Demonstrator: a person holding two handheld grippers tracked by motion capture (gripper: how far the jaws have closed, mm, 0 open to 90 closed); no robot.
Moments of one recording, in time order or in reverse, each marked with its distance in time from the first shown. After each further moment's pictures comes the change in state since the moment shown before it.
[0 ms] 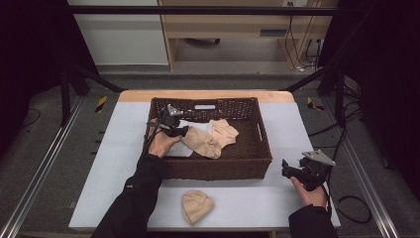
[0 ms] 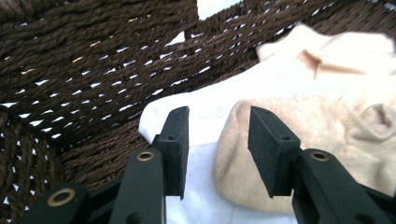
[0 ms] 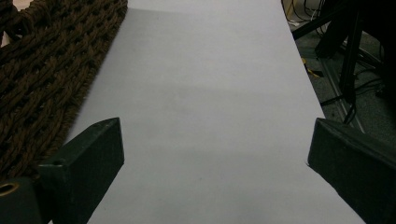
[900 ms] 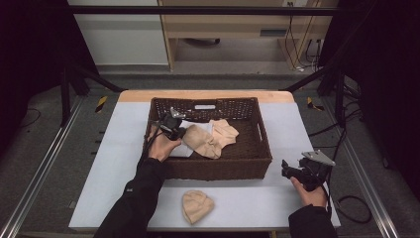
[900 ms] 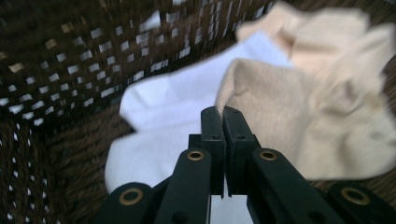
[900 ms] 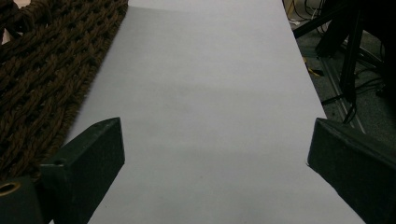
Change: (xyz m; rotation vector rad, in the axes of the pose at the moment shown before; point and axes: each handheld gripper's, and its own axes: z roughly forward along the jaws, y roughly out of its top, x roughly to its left) left arm -0.009 0.000 -0.014 0.019 -0.055 0.004; right arm 0.001 0.000 0.000 0.006 0.001 0.002
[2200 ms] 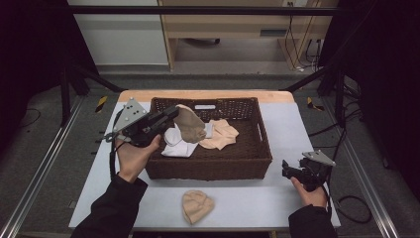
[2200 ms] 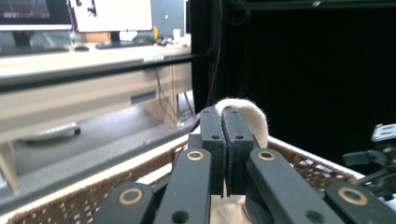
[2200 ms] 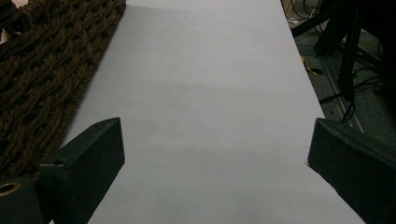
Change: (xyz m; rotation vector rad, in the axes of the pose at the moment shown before) left arm -0.032 0.014 -0.176 -0.671 -0.163 0.042; right arm -0.001 0.000 -0.001 0.004 -0.006 -0.001
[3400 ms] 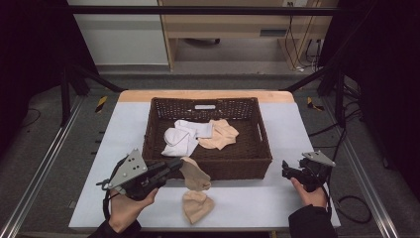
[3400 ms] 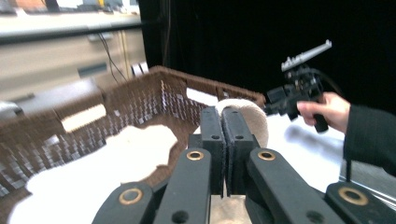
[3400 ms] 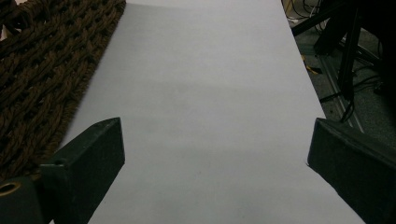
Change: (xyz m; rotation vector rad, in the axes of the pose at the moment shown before) left arm -0.055 -0.070 -0.049 0.134 -0.183 -0.020; right arm 0.000 -0.001 -0.001 0.002 -0.001 -0.004
